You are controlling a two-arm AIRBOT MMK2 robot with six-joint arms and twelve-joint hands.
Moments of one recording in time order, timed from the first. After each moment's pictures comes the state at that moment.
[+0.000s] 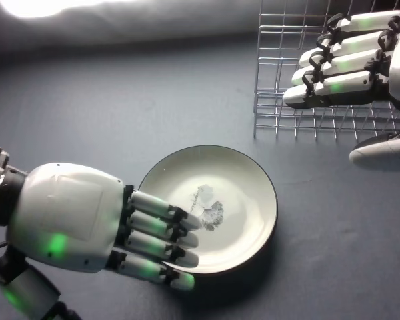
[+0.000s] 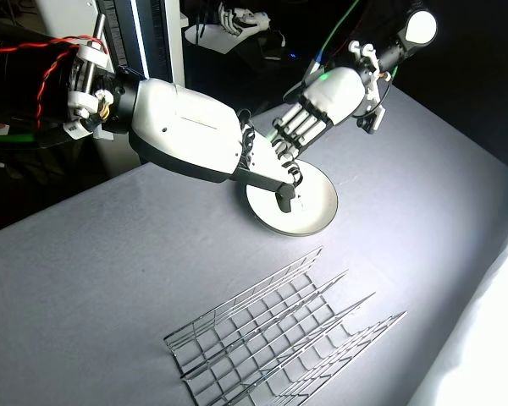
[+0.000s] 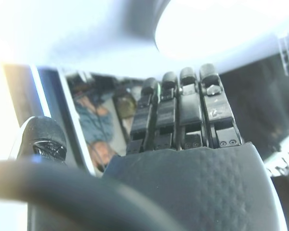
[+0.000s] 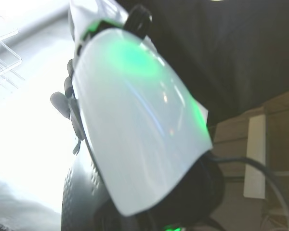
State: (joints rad) left arm 0.52 -0.94 1.22 1.57 -1.02 0.12; right arm -0.19 -0.65 0.84 -1.27 0.37 0.00
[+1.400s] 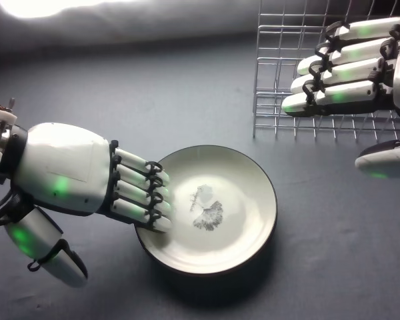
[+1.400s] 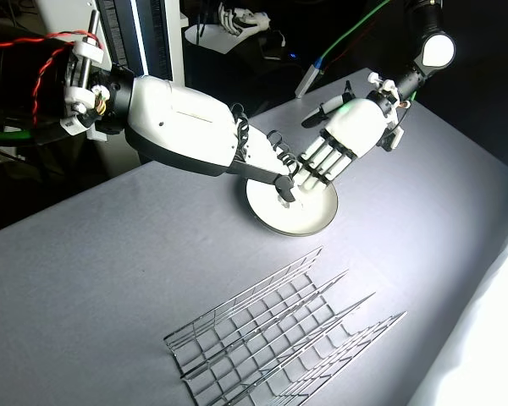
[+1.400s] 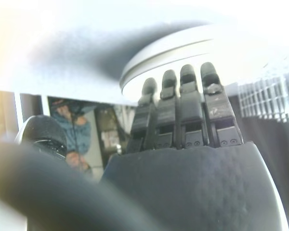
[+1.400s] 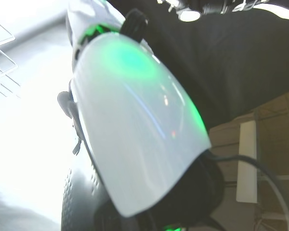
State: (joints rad) left arm 0.48 -1.09 1.50 1.69 -1.03 -0.09; right arm -0.21 -0.64 0.84 -1.29 0.41 -0.01
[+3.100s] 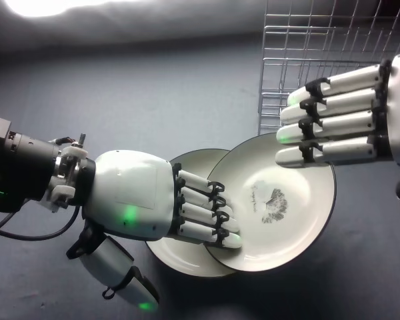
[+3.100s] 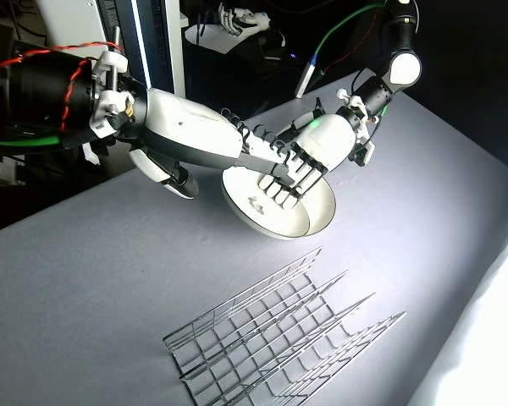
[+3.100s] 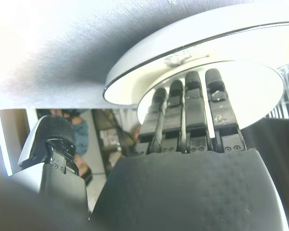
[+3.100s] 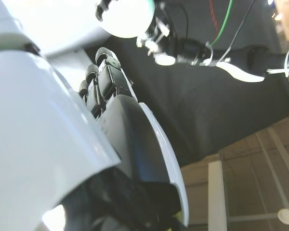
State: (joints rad) left arm 0.53 -1.18 1.39 1.65 -0.88 -0.04; right arm -0.26 -0.68 0.87 -1.50 0.55 -0.03
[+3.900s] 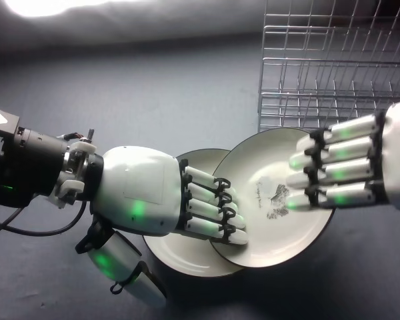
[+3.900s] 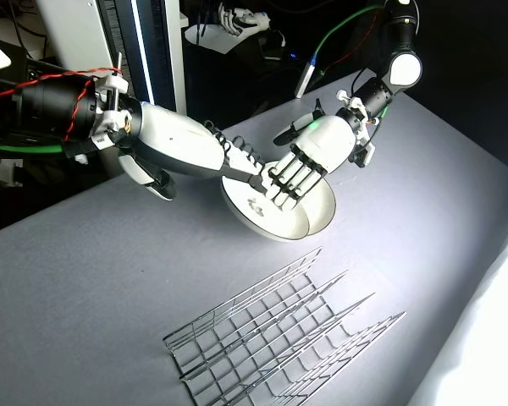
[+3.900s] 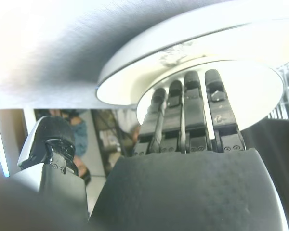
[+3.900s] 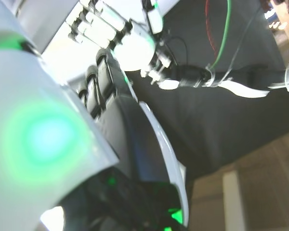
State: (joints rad) left arm 0.50 -1.20 1.40 1.66 -0.87 -0.06; right arm -0.36 -0.71 0.86 -1.51 0.50 -0.03
